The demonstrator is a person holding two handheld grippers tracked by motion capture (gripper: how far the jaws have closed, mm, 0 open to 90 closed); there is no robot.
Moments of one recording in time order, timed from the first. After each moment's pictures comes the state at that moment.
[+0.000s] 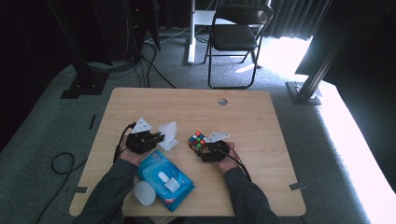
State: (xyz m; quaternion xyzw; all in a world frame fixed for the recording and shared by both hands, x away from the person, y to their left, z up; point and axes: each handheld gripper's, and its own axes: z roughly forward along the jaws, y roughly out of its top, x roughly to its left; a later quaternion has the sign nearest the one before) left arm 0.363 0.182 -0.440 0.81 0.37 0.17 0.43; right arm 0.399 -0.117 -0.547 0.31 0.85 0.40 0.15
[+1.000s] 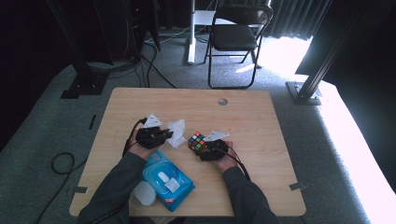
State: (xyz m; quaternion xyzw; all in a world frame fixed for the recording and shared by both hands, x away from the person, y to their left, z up) left arm 0.381 0.158 -0.439 0.82 0.35 0.16 0.42; right arm 0.403 -0.113 -0.546 0.30 0.85 0.41 0.14
